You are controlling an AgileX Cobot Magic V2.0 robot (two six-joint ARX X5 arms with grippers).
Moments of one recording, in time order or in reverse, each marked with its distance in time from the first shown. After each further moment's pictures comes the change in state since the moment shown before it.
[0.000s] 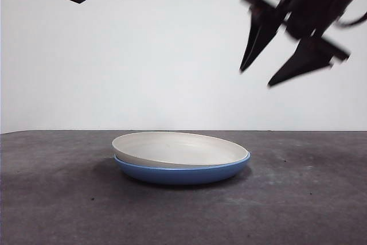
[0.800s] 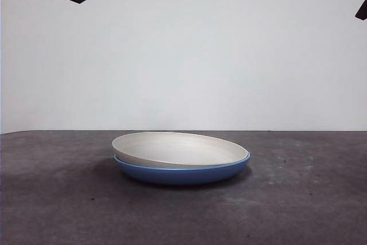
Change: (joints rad) left arm 0.000 0.000 0.000 0.000 0.000 0.000; right arm 0.007 -0.462 0.000 -0.584 -0.057 -0.229
